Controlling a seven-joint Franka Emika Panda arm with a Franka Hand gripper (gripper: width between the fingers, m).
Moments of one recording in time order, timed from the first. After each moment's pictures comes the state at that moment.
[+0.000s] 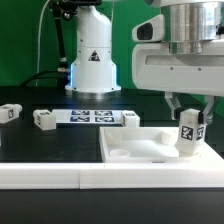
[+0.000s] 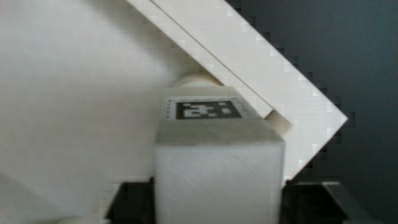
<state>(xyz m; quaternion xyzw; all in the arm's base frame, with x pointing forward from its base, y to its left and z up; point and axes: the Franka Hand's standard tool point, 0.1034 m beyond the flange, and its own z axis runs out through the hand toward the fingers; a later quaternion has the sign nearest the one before) 0.619 0.112 0.083 -0.93 0.36 0.00 0.05</state>
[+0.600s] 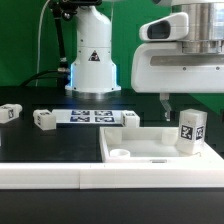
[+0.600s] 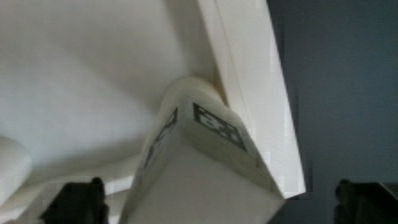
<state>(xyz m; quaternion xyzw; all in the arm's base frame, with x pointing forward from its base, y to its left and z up) 0.617 0.127 0.085 -1.00 0.09 -0.01 0.03</state>
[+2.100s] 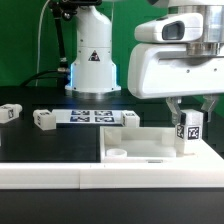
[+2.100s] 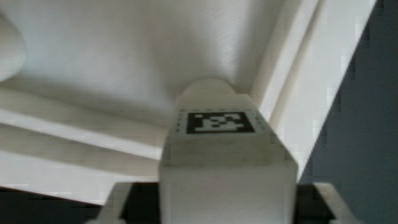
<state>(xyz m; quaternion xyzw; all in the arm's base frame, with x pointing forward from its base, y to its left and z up) 0.616 0.116 0.081 -0.99 -0.10 -0.02 0.02</state>
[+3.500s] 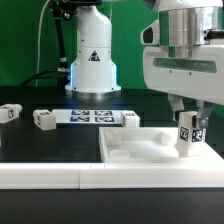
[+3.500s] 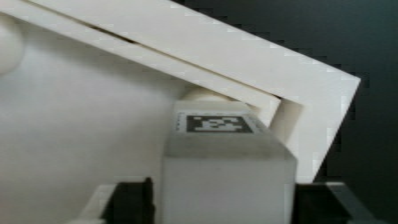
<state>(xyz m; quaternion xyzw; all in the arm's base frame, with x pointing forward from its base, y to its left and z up) 0.614 0.115 0.078 -0.83 0.56 0.01 0.05</state>
